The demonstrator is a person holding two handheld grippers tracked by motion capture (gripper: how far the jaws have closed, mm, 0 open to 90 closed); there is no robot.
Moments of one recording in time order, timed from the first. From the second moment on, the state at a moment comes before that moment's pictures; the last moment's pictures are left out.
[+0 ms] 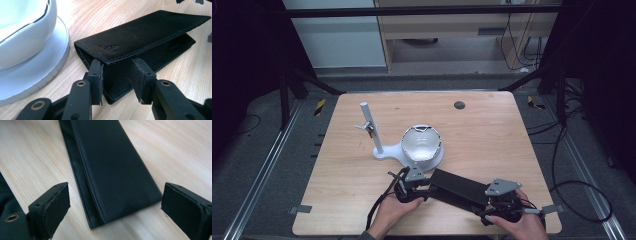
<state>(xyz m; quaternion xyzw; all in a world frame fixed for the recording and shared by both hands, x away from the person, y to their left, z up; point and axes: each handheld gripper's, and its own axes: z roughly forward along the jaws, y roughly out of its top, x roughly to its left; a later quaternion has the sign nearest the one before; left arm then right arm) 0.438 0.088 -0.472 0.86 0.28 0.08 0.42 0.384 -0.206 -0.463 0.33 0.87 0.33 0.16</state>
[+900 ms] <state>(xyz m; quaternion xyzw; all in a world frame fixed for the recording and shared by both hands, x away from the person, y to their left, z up) 0.443 0.087 -0.469 0.85 0.28 0.08 0.43 0.425 -0.137 -0.451 0.26 0.92 0.26 0.16</state>
